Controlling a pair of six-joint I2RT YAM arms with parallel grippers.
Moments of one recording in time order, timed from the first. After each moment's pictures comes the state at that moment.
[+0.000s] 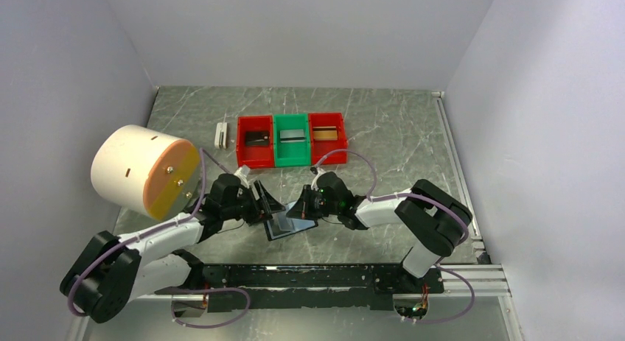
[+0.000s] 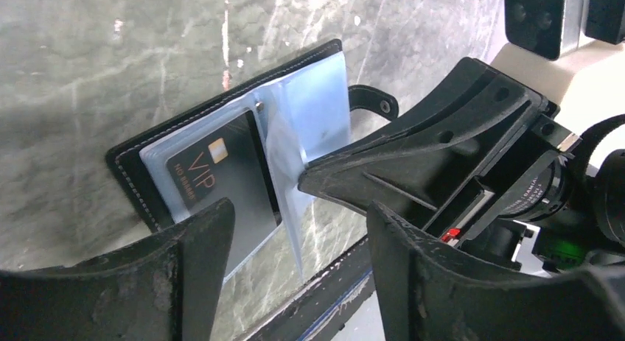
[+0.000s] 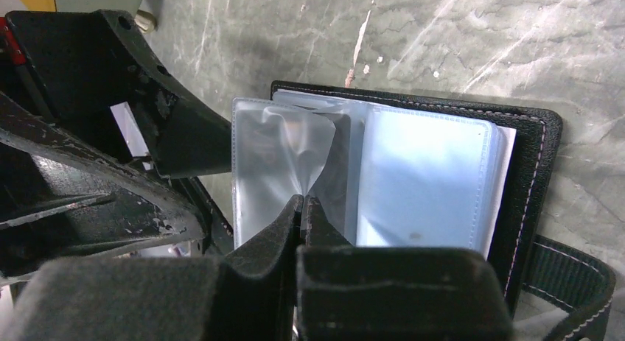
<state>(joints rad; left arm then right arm) -0.57 1.09 0.31 0.13 0.31 -1.03 0.86 1.64 0.56 0.51 -0.28 0.92</state>
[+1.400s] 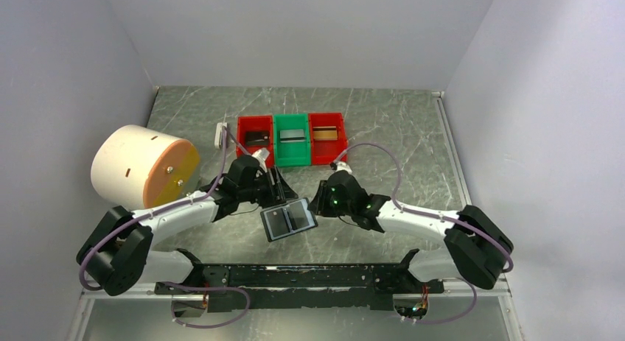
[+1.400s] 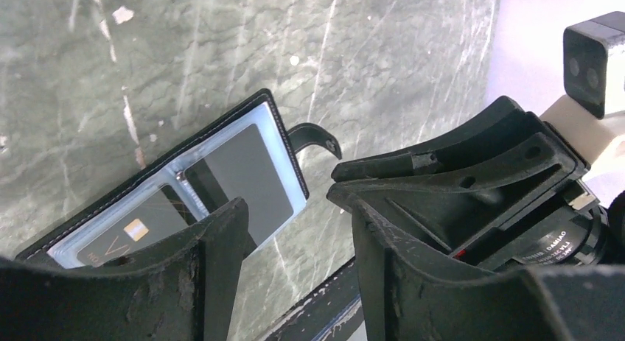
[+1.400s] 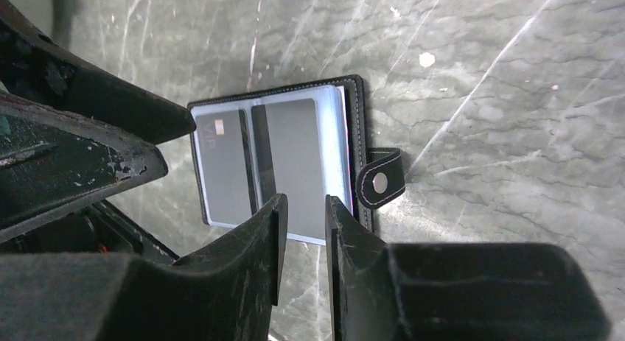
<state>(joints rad) -0.66 1.29 0.58 0.07 0.27 -0.93 0.85 1.29 0.56 0.05 0.04 0.82</state>
